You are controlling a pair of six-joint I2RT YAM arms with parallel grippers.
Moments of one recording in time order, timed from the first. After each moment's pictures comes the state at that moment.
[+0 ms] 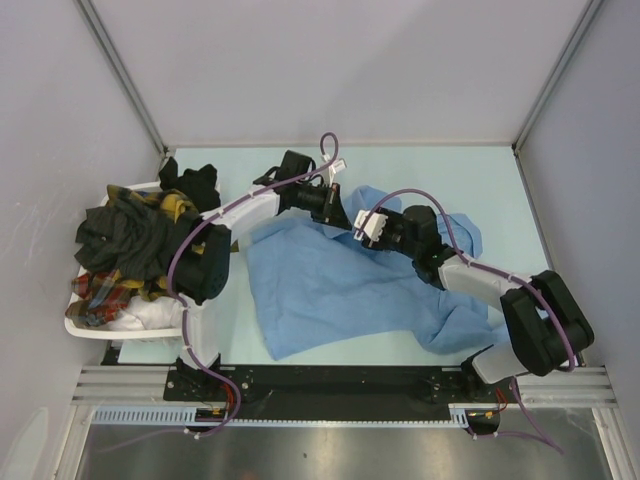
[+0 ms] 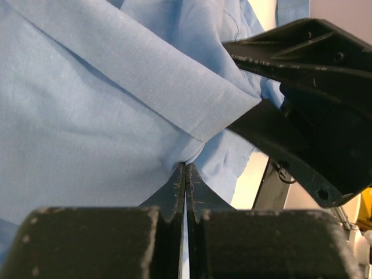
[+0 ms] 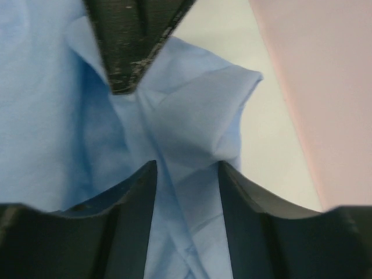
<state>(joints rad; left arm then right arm) -0.46 2.01 1.54 -0.35 0.87 -0.22 0.51 1.45 0.72 0.36 -0.24 -0.82</state>
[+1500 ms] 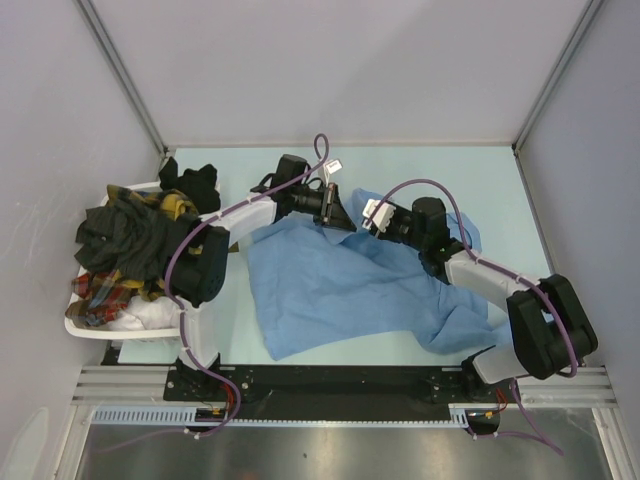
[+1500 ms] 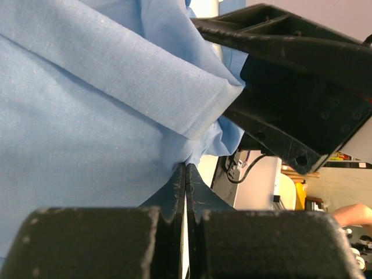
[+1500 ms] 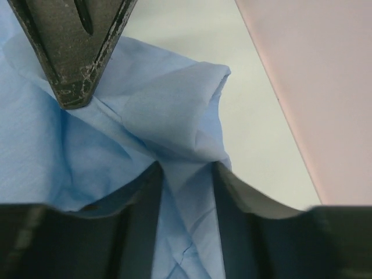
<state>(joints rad) -0.45 1.98 1.42 -0.13 1.02 -0.47 0.45 1.43 0.76 0.34 -0.28 -0.78</state>
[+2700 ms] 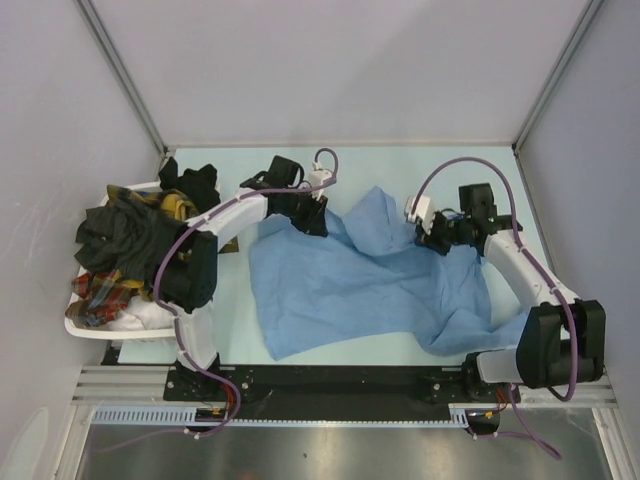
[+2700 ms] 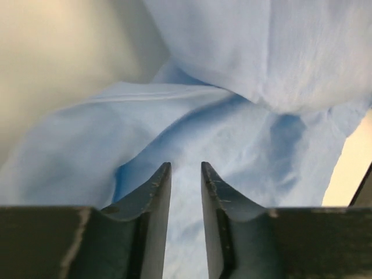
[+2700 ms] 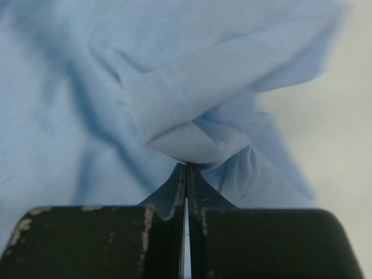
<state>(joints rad) -0.43 1.92 1.44 -0.49 0.61 0.17 0.12 1.36 1.01 -0.54 -0.65 -0.97</state>
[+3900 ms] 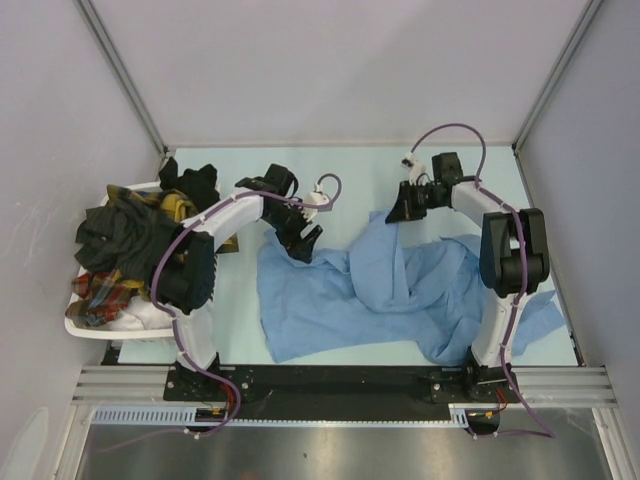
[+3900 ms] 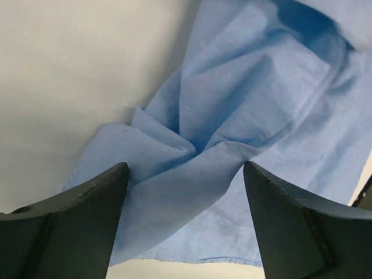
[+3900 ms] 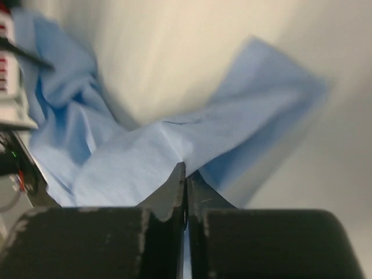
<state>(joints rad) -0.41 1.89 1.42 -0.78 0.54 0.56 0.13 1.96 1.37 -0.44 -0.77 -0.01</state>
